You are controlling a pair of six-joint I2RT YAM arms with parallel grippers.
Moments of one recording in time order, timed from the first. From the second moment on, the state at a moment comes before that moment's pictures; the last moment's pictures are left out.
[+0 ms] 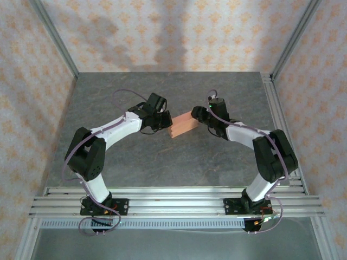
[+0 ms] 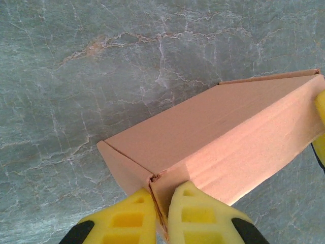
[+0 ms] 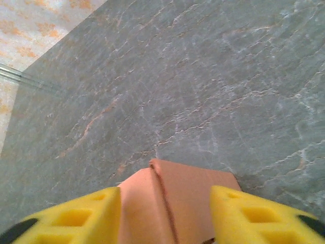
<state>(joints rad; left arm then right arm) -0.51 1.74 1.25 -0.47 0.16 -0.82 0.38 1.65 0.90 0.16 -0.17 0.71</state>
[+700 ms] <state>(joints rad) -0.51 1.74 1.25 -0.47 0.16 -0.82 0.32 1.68 0.88 0.23 -0.31 0.79</state>
